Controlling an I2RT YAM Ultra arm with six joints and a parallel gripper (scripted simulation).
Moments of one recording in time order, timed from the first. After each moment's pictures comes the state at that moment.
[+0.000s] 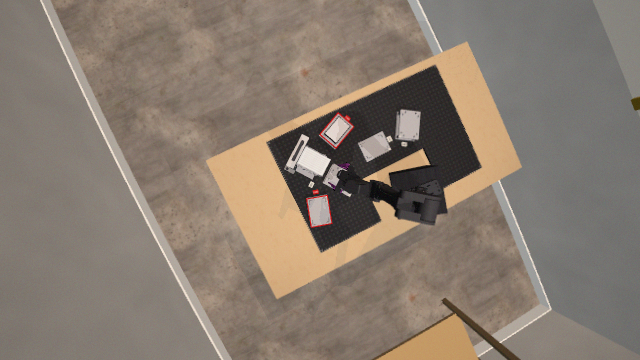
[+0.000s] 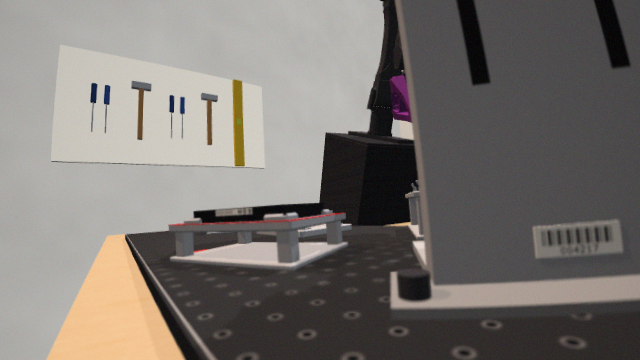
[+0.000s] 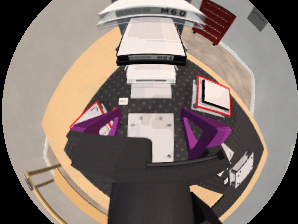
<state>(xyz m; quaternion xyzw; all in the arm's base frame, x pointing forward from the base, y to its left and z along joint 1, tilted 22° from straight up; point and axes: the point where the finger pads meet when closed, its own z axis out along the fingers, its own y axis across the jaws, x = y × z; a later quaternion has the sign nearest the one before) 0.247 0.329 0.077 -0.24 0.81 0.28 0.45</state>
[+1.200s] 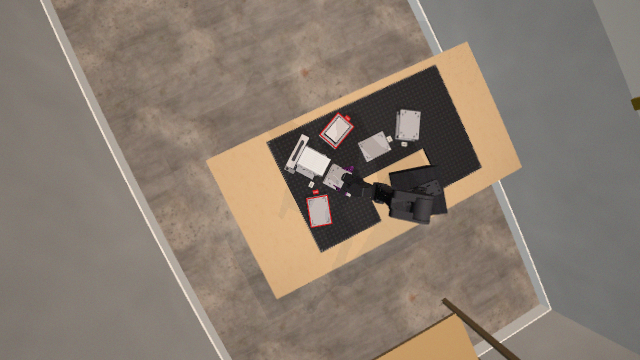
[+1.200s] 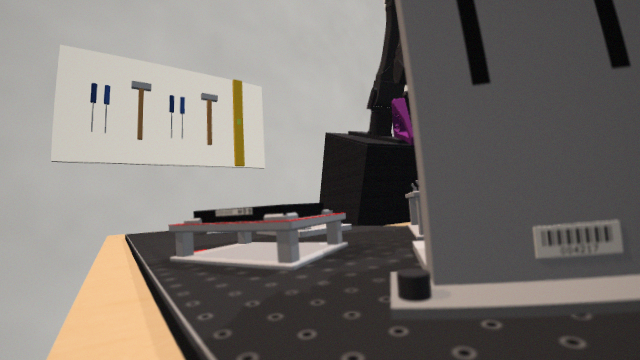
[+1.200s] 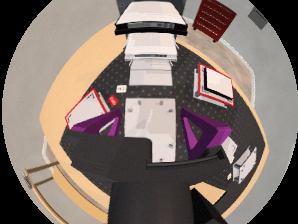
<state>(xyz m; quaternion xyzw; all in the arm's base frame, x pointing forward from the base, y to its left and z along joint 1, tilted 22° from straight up) 0.225 0.319 0.046 -0.25 0.82 0.27 0.44</state>
